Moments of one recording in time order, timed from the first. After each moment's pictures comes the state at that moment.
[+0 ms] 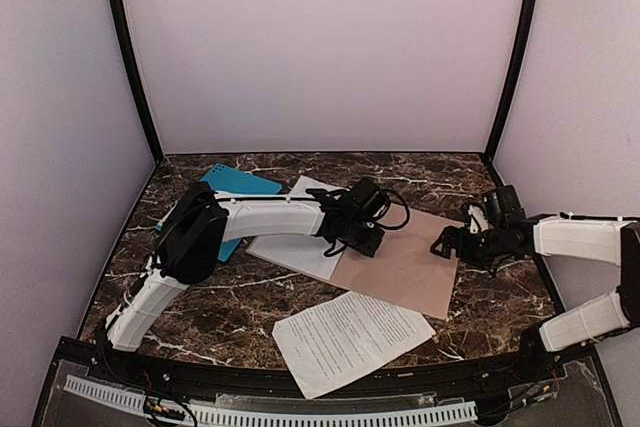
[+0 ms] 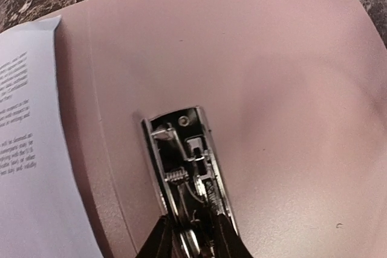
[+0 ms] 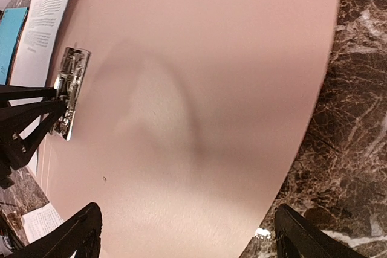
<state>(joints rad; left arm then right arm) -0.99 2.49 2.06 -0.52 -0.17 -0.31 0.26 1.30 0.56 -0.22 -0.27 0.43</state>
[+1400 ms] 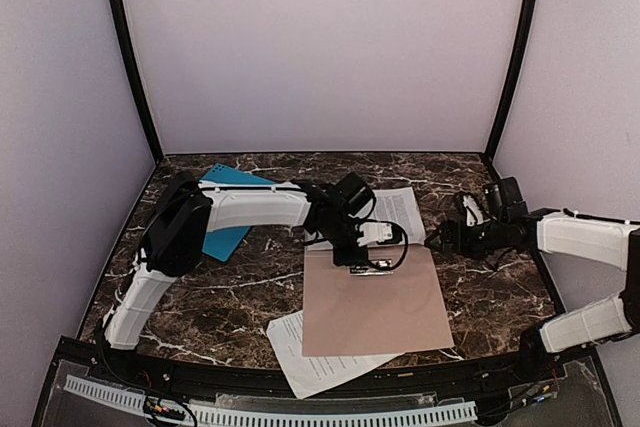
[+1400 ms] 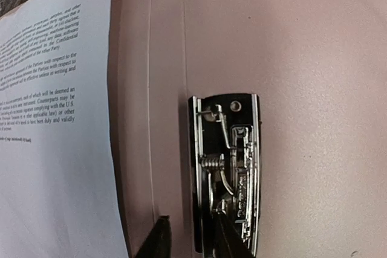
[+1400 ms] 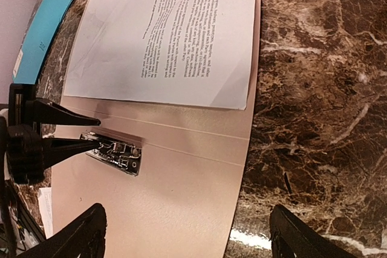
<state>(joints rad) -0.95 2.40 1.99 -0.65 0.17 0.61 0.28 1.23 0.61 -0.27 -0.38 0.36</state>
